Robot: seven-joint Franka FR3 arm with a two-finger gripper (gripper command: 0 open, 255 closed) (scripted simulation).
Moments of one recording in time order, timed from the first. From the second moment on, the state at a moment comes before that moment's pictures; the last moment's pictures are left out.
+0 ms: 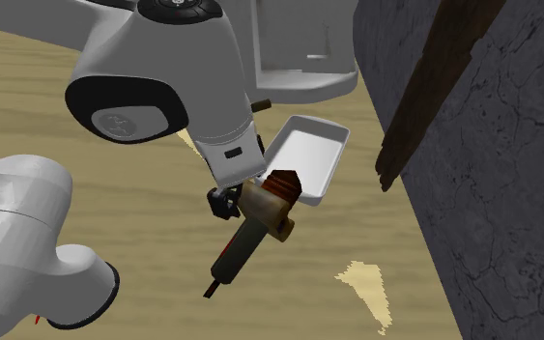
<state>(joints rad) 0.00 -0.81 0.17 -2.90 0.32 2.22 0.57</state>
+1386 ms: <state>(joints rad) 0.00 -0.83 0.17 -2.88 0.32 2.18 0.58</state>
